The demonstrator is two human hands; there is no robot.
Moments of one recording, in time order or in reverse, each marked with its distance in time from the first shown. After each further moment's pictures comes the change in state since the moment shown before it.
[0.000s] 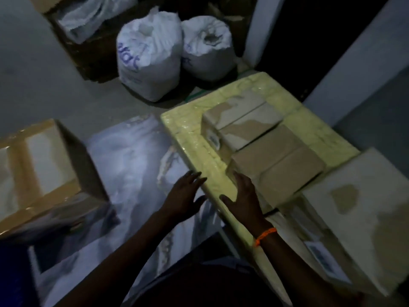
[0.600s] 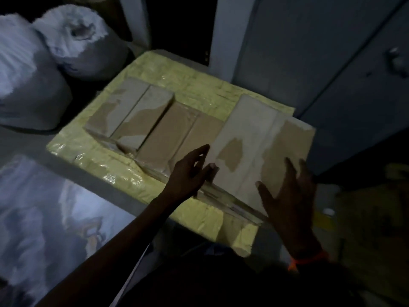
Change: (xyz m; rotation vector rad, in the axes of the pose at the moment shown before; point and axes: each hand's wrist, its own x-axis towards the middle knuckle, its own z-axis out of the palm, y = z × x) left_hand 0.126 0.242 0.067 -0.663 -0.244 0.081; right_hand -0.168 0.131 -0.201 -0.192 0.642 0.559
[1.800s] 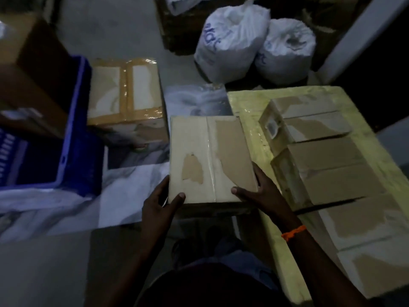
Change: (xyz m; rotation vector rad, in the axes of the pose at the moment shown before) left_hand -0.416 -0.094 -0.064 -0.446 1.255 -0.449; right_hand -0.153 -0.217 0.129 0.392 -1.184 -0.657
